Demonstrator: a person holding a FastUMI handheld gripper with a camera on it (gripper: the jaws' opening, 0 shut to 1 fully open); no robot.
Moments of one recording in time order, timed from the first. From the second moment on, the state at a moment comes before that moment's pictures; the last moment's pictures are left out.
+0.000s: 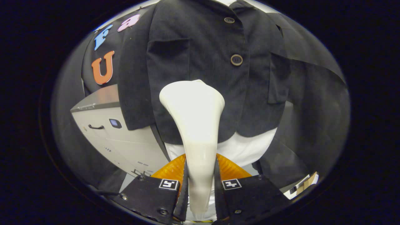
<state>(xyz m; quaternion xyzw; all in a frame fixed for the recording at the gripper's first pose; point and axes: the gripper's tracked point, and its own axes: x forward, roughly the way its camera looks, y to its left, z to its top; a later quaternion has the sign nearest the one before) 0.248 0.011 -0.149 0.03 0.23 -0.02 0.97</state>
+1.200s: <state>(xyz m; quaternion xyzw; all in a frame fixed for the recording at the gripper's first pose) 0.194 -0.175 0.089 0.18 0.05 -0.08 0.98</state>
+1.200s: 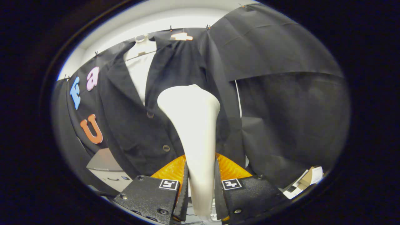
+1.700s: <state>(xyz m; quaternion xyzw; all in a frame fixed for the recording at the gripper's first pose) 0.252 -0.199 0.226 0.17 -0.02 0.00 0.99</state>
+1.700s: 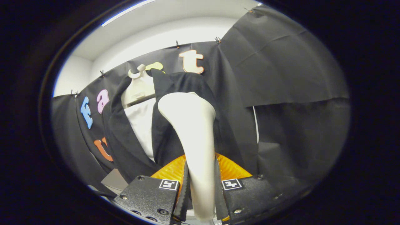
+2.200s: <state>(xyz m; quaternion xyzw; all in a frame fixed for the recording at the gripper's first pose) 0.296 -0.183 0.251 0.14 -0.02 -0.03 0.99</state>
